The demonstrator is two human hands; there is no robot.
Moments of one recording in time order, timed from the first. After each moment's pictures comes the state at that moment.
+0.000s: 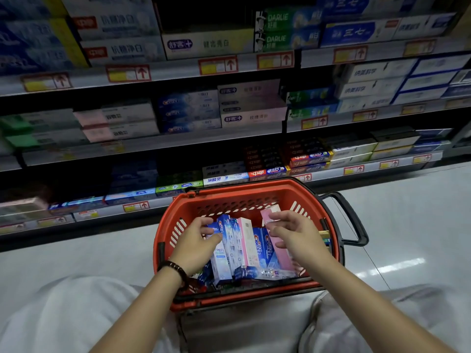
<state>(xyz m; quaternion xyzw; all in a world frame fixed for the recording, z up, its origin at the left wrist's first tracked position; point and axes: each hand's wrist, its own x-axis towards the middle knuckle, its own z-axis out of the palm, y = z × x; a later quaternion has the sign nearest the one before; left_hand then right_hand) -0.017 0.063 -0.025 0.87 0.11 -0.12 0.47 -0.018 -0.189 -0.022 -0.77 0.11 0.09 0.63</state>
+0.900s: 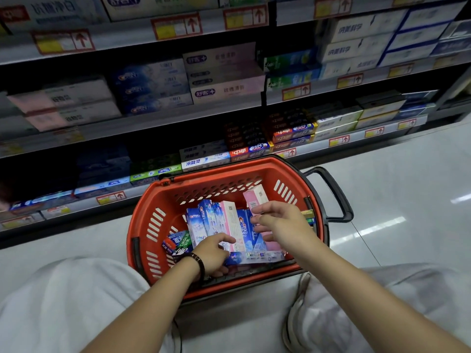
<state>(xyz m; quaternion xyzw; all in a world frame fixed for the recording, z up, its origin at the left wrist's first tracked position) -0.004 0.004 -0.110 0.82 0.08 -0.38 0.41 -0.017 -0.203 -0.030 -0.74 0.15 0.16 0.63</state>
